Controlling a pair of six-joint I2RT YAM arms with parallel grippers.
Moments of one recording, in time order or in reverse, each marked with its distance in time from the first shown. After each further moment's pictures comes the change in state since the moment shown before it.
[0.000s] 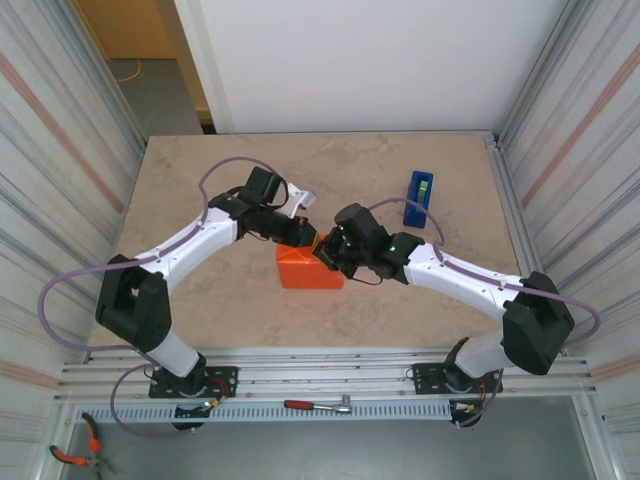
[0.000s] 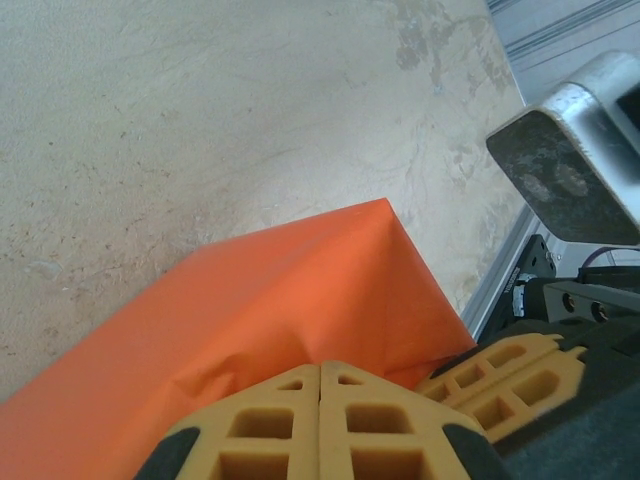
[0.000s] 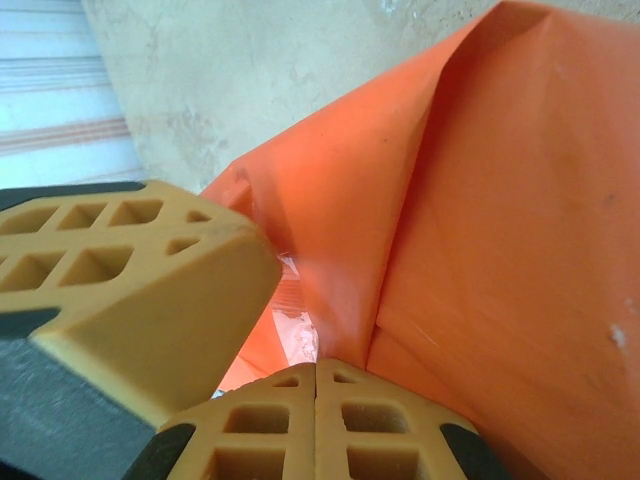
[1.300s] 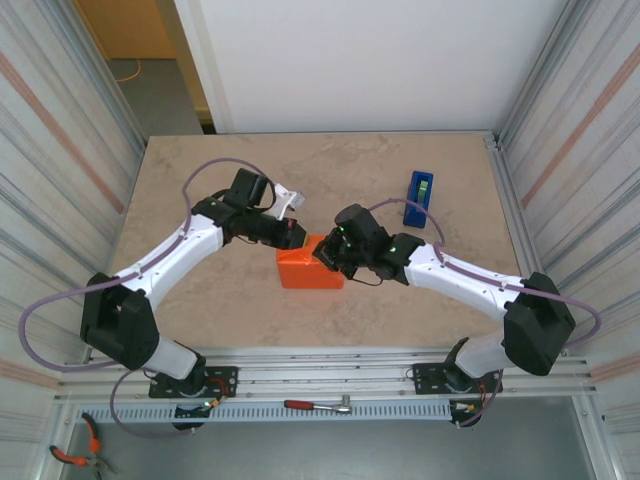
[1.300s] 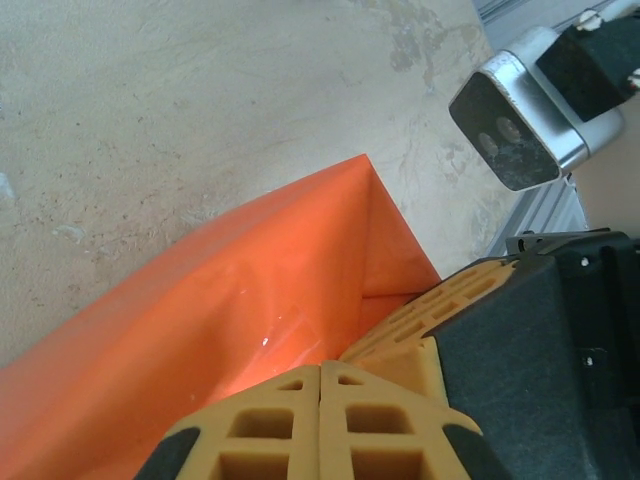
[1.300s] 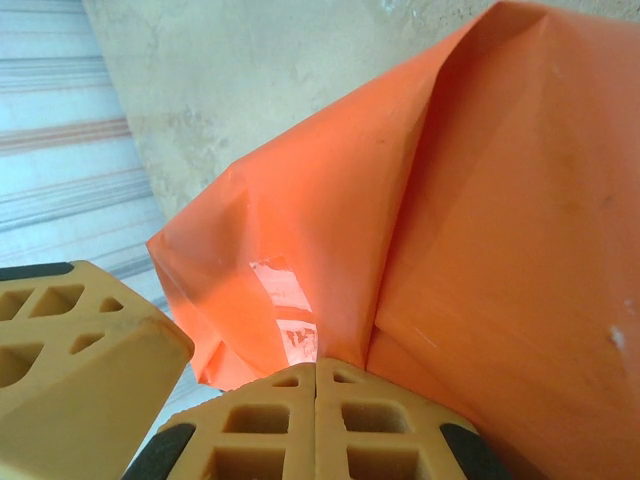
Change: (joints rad) left arm 0.033 -0.108 -0.046 -0.050 -0.001 0.020; right arm 0.001 -0.006 -0.006 0.003 0.004 0.003
